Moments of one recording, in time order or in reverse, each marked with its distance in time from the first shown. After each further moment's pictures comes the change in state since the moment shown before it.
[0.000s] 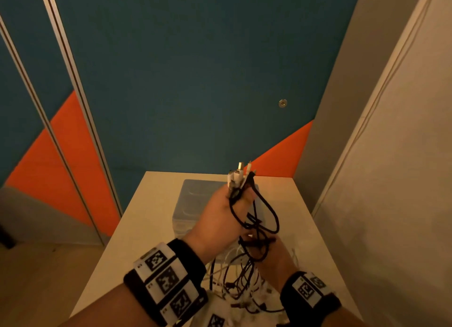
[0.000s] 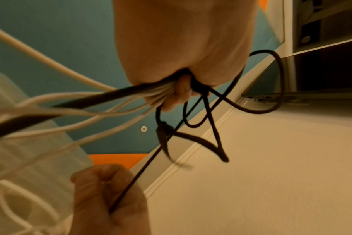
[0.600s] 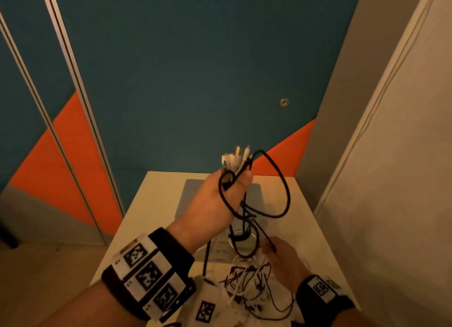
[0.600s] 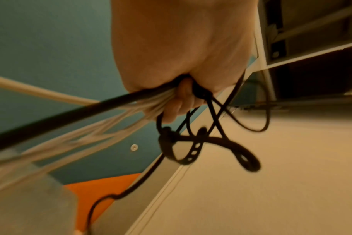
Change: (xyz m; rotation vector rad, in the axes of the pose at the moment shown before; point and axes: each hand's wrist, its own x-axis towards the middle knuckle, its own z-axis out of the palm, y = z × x) left_hand 0.004 0.031 -0.020 0.136 0.018 0.063; right_hand -0.010 0.020 -0.013 -0.125 -0.103 0.233
